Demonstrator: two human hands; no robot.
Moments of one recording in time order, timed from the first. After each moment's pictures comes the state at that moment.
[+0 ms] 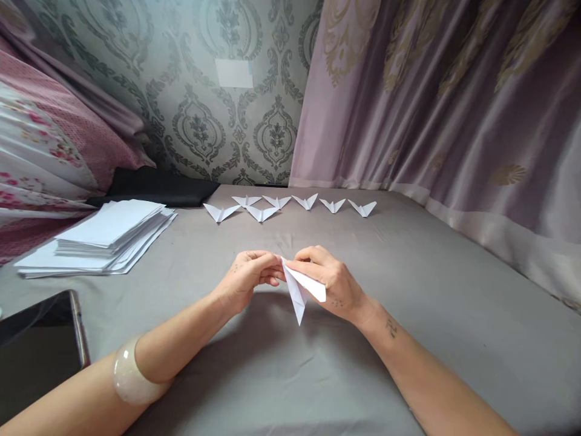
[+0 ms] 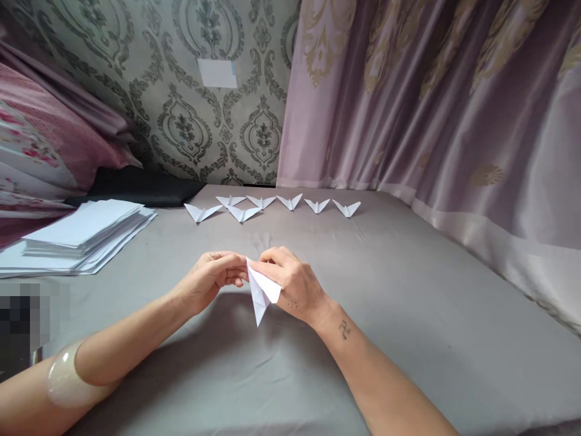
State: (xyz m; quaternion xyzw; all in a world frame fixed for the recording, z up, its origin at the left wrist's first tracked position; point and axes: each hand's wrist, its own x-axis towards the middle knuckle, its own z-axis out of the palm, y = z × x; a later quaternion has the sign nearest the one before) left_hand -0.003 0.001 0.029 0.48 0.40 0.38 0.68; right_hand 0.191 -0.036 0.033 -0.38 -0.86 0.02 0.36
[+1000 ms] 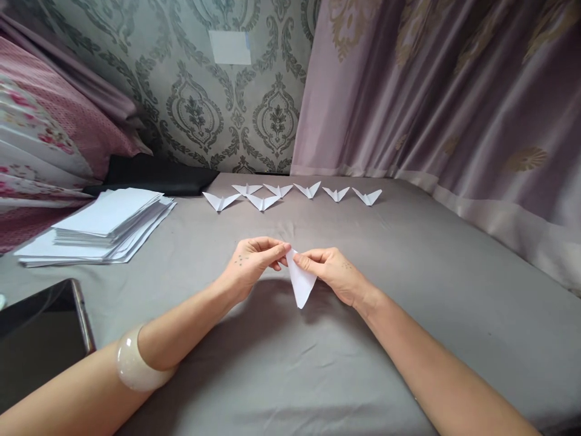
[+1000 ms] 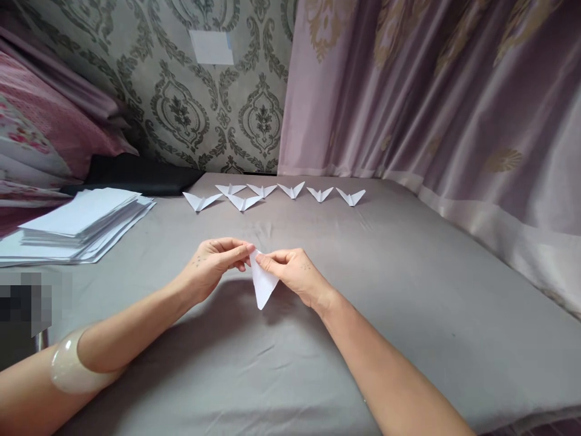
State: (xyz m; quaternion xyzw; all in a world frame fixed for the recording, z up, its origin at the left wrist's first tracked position) left_hand 0.001 0.002 0.026 0.53 0.40 0.41 0.63; right_hand 0.182 -0.035 0.034 -0.50 -0.53 0.58 0.37
